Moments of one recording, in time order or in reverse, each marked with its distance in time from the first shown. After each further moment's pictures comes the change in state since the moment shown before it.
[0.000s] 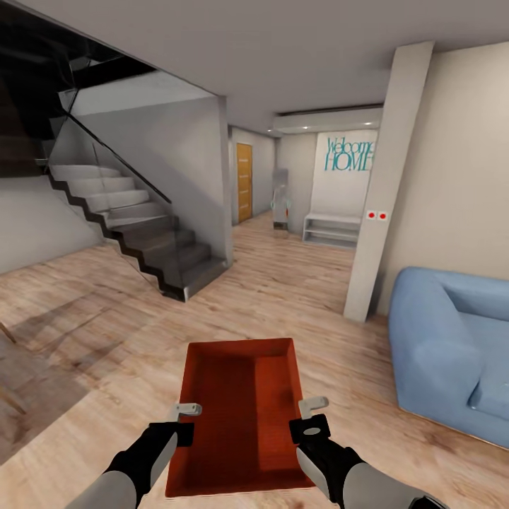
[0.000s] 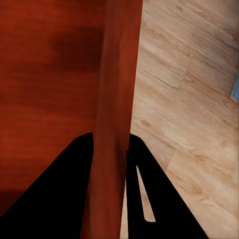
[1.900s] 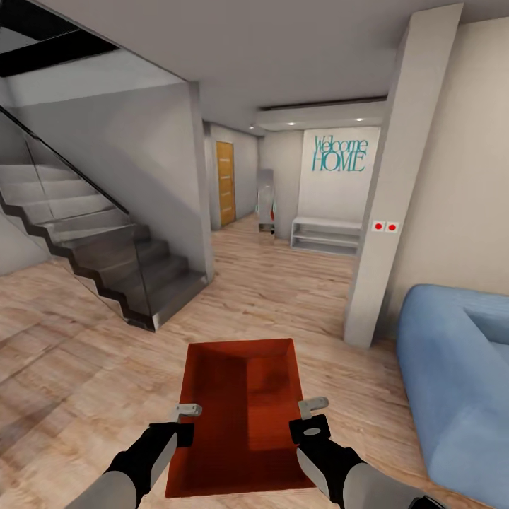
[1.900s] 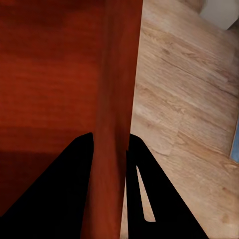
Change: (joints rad) left arm 0.000 -0.001 0.001 0.003 -0.001 0.000 0.000; right arm 0.000 0.000 0.001 0.004 -0.001 0.000 0.003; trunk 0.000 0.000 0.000
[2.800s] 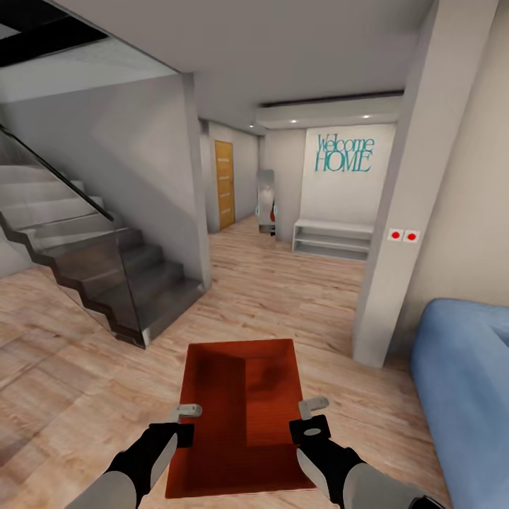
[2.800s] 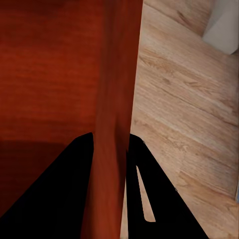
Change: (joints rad) left arm 0.000 0.000 0.000 0.003 0.001 0.000 0.000; right arm 0.000 0.000 0.002 0.002 -0.002 0.000 0.001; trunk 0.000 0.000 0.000
